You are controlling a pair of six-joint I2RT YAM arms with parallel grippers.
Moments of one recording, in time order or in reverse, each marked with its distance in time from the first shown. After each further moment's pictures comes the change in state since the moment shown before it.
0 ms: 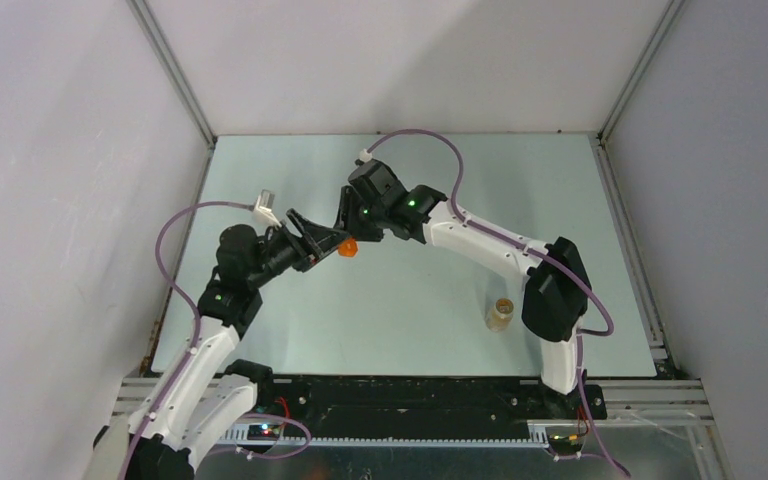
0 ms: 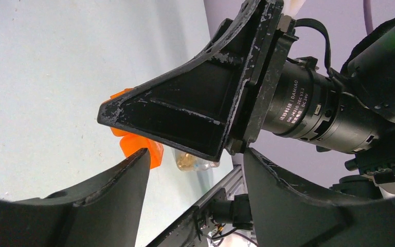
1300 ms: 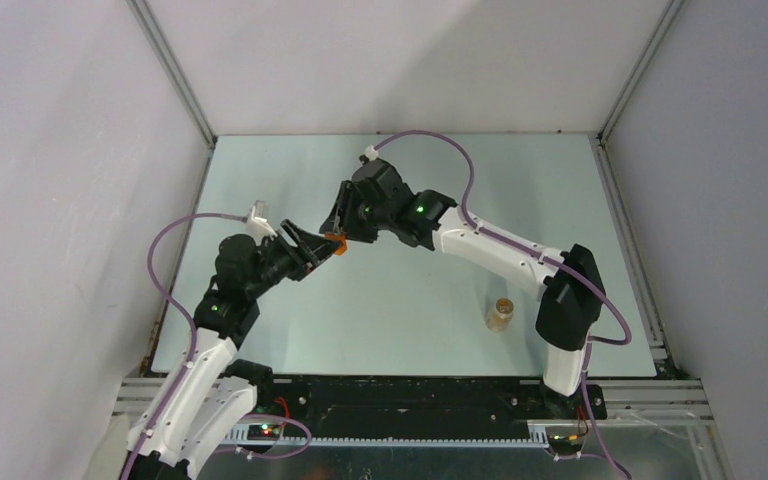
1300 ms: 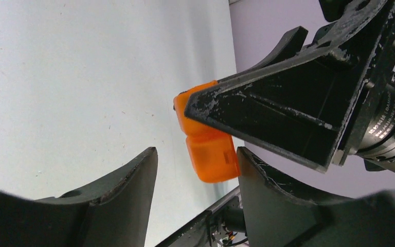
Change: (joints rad) left arm -0.006 -0.086 -0.033 -0.111 -0.098 0.023; right arm 0.021 -0.082 -0.063 0.100 -0.021 0.142
